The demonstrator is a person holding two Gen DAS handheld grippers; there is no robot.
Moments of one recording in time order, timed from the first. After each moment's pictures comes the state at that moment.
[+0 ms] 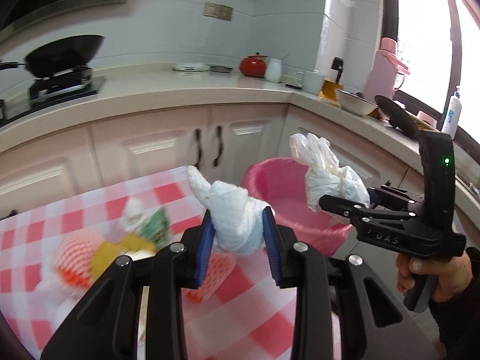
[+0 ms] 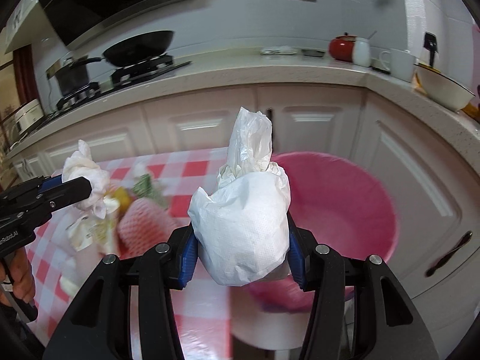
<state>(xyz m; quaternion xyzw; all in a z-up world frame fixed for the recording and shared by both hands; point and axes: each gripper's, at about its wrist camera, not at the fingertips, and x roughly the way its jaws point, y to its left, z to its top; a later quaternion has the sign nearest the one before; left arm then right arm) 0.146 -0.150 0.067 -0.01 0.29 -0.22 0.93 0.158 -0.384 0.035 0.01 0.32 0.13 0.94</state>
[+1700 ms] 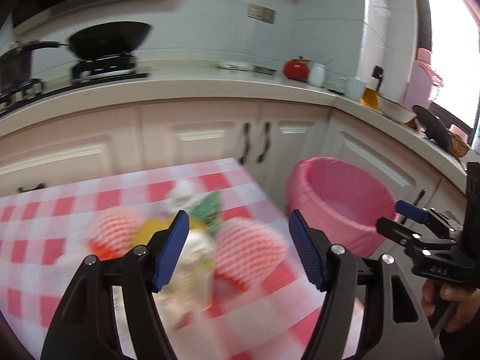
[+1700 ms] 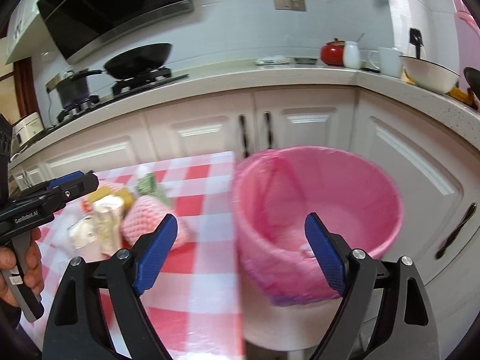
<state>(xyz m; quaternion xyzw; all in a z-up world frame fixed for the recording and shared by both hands) 0.125 -0.091 0.037 -0.03 0.28 -0.11 0.95 0.111 -0.356 0.015 0.03 0.29 0.14 0.95</state>
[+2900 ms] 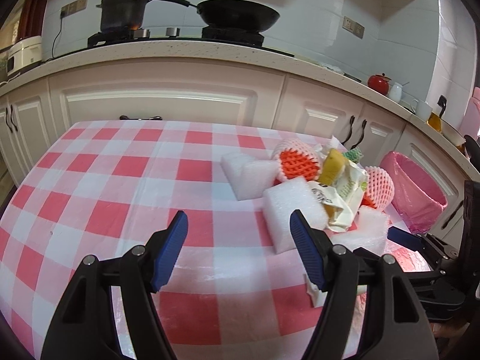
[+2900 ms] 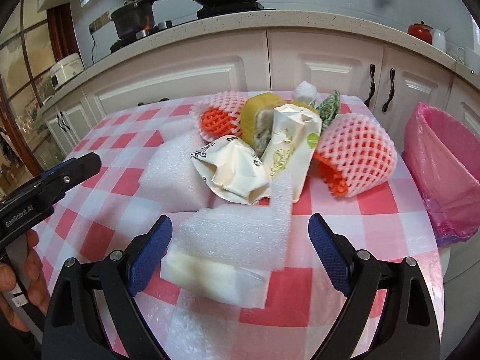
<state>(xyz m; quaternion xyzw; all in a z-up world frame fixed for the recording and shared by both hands) 0.010 0.094 -0.011 -0.10 0.31 0.04 0.95 0.060 -0.138 -0.037 -0.02 0.38 0.23 0.89</state>
